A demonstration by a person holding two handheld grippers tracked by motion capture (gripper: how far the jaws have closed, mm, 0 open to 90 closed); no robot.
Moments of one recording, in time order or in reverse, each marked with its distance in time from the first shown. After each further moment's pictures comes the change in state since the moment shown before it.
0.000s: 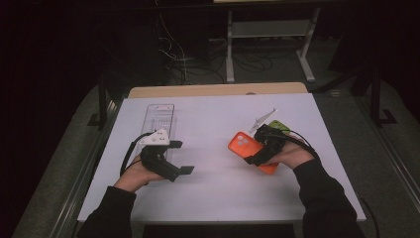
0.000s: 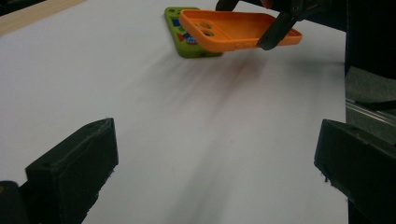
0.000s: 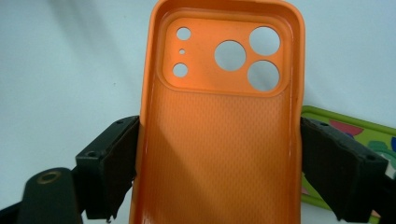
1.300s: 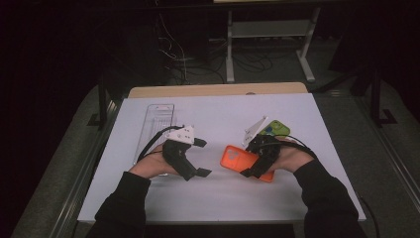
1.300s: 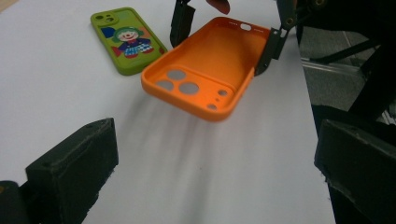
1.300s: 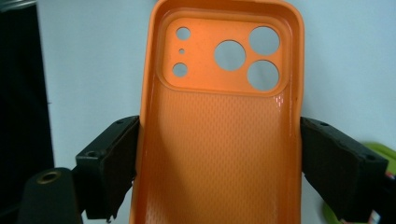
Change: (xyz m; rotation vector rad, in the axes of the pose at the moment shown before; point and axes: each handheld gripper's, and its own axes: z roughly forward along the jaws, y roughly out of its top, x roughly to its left) left arm -0.007 0.031 0.041 0.095 -0.209 0.196; right arm 0.026 0.006 0.002 0.018 0.153 -0.249
